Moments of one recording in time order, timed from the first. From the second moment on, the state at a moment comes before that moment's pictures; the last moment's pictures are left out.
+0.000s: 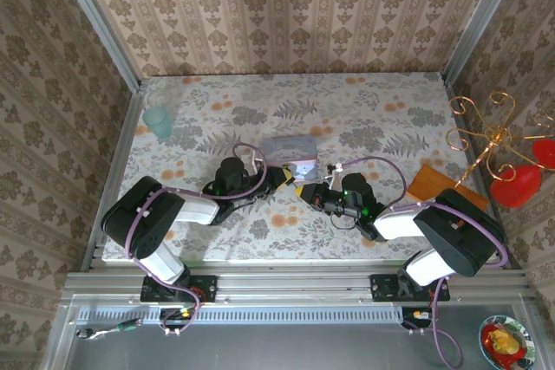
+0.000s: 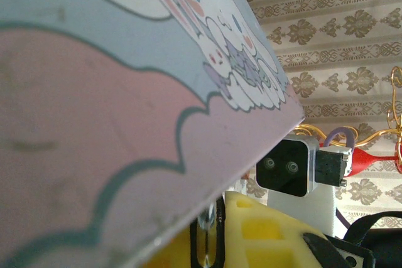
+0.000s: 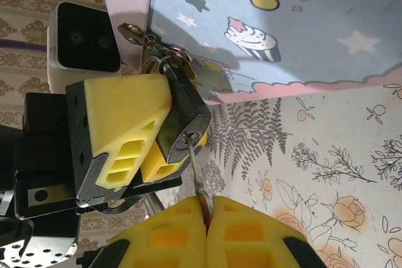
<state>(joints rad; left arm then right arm) -0.67 1.62 0.48 0.85 0.53 -1.22 0.63 1.49 0.33 0.85 -0.37 1.19</state>
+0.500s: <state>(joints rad) -0.68 1.59 0.48 0.84 0.53 -1.23 0.61 1.50 0.33 0.89 -0.40 1.23</state>
